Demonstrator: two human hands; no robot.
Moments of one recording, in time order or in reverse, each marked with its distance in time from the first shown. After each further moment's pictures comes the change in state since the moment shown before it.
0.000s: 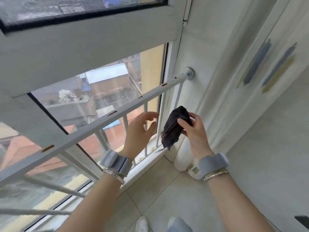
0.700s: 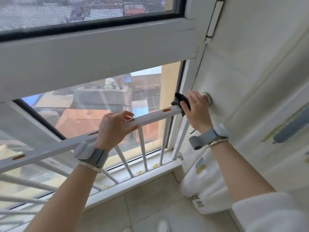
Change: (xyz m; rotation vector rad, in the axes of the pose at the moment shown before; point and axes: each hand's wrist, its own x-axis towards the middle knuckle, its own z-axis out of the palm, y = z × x) left_hand 0.099 -0.034 -0.002 0.626 0.157 -0.179; right_hand 0.254 -0.024 -0.001 -1.031 -0.292 -0.756
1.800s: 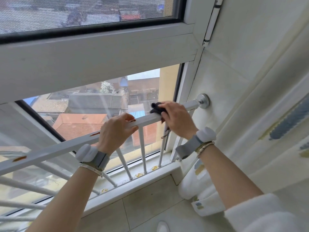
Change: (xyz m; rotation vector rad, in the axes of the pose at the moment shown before) left_hand -0.010 -0.003 0.002 0.011 0.041 0.021; right_hand -0.017 -0.043 0.022 -0.016 -0.074 -0.339
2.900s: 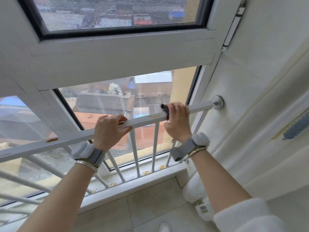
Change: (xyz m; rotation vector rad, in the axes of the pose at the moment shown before) left_hand -0.037 -0.049 -0.042 0.142 0.082 -0.076; right_hand -0.002 -0.065 0.036 -0.146 0.070 0.179
